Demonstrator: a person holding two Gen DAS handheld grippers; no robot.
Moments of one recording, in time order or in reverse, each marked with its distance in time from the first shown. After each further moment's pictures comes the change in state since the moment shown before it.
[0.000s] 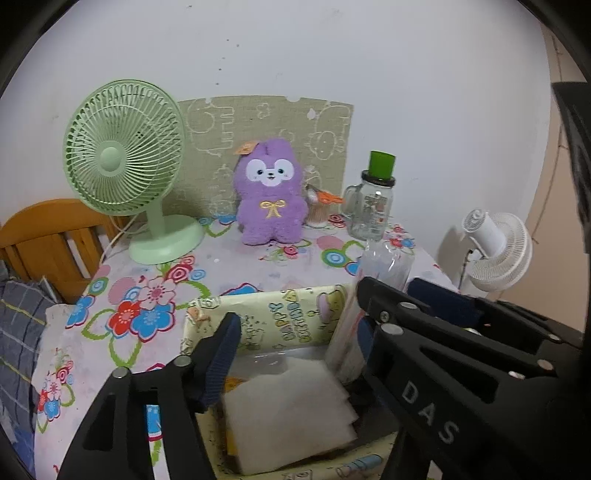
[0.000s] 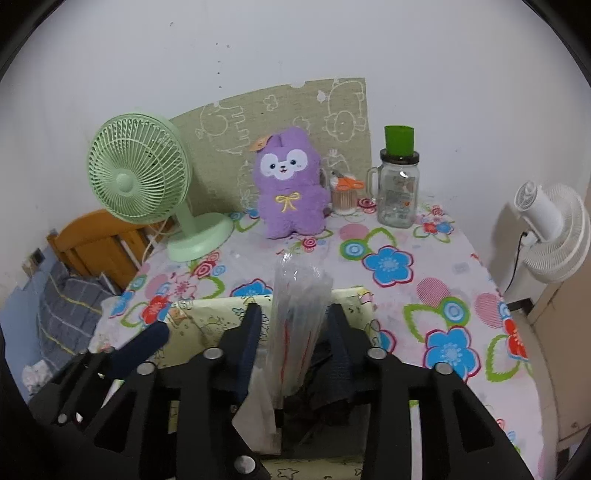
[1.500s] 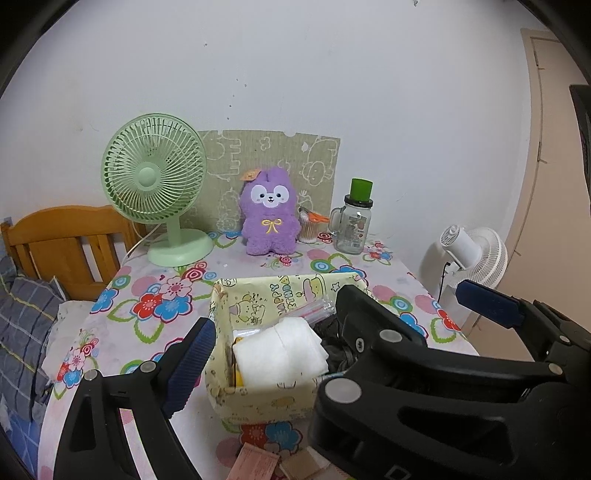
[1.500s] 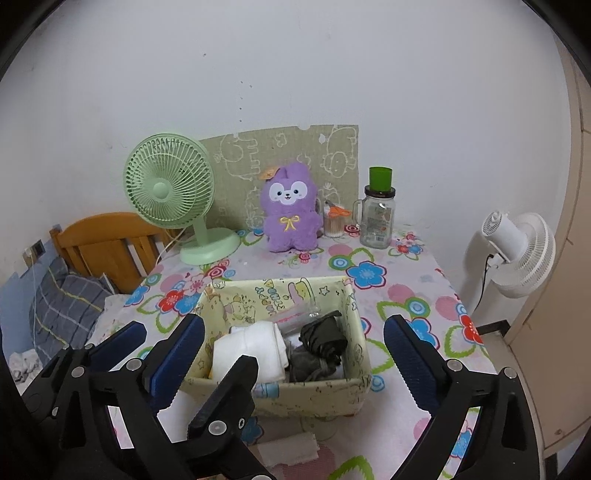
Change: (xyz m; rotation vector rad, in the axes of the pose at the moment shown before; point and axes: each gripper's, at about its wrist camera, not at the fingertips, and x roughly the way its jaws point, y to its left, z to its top) left arm -0.092 -0.004 -0.036 -0.008 -0.106 -0.029; right arm -0.102 0.026 -0.039 -0.060 -0.123 -0.066
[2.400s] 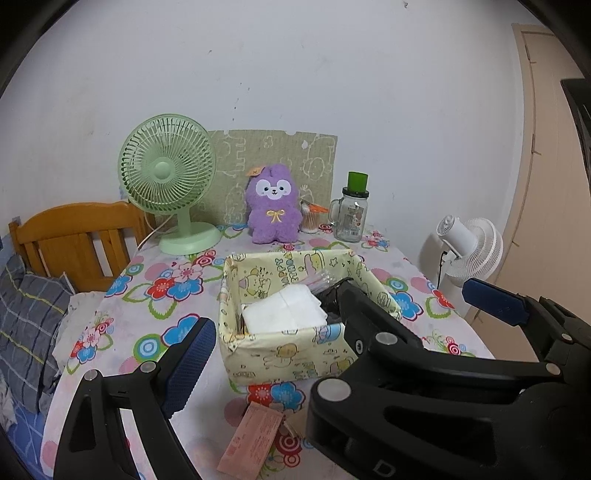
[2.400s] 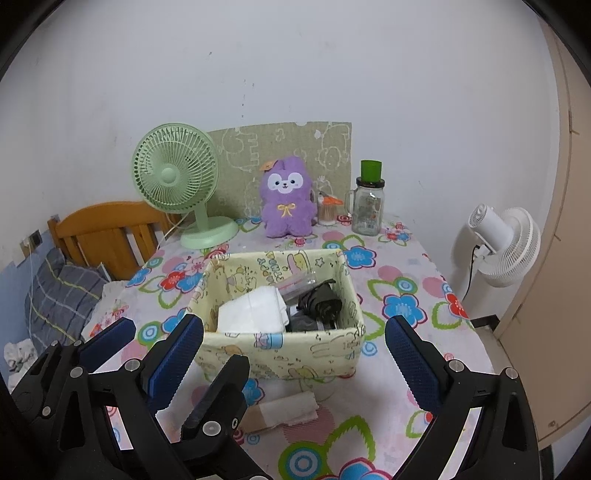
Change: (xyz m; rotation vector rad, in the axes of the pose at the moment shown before) left arm -0.036 -0.002 -0.035 0.017 -0.003 0.016; right arm -0.034 0.011 -0.039 -0.011 0.002 -0.035
